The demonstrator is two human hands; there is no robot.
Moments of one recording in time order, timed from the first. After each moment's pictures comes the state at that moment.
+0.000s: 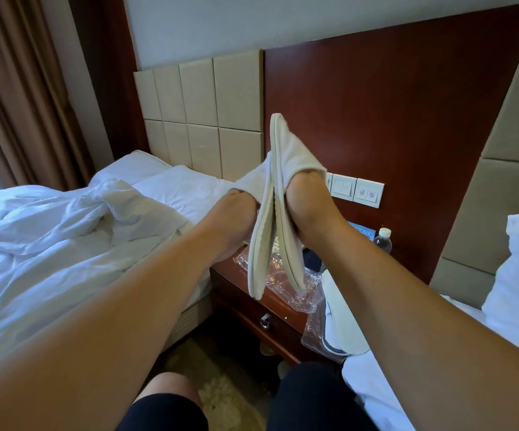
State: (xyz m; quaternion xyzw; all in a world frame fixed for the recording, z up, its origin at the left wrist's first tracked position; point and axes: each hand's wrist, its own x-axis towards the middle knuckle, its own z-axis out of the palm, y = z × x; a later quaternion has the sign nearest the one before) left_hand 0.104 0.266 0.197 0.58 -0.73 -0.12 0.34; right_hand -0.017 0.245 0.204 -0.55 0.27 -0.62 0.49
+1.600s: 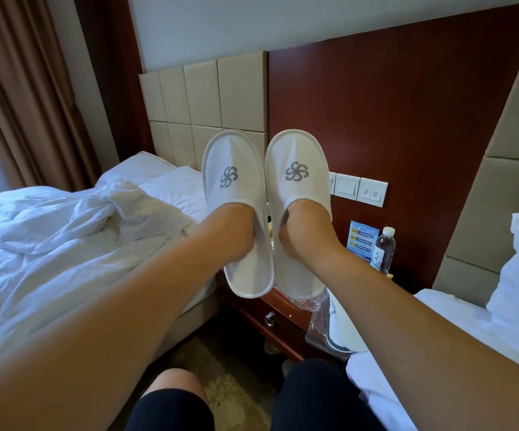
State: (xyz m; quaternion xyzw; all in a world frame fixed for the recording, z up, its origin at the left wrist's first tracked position) left_hand 0.112 0.255 0.181 0.69 -0.72 0.06 0.06; right_hand -0.025 0.250 0.168 -0.72 0.63 -0.28 0.05
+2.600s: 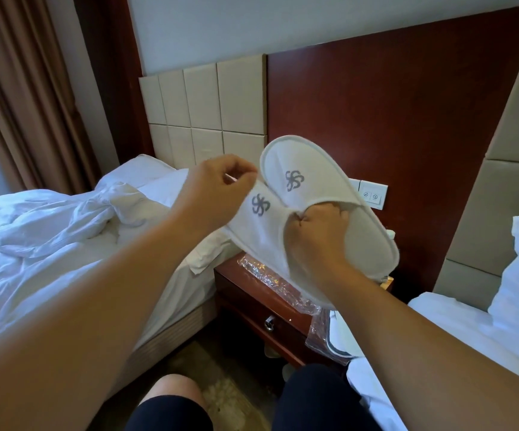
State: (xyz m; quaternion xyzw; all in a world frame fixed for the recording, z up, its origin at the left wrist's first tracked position) left_hand 0.132 0.267 0.221 0.51 -0.69 -0.08 0.51; right_hand -0.031 0.252 0.155 -0.63 0.61 -0.49 0.02
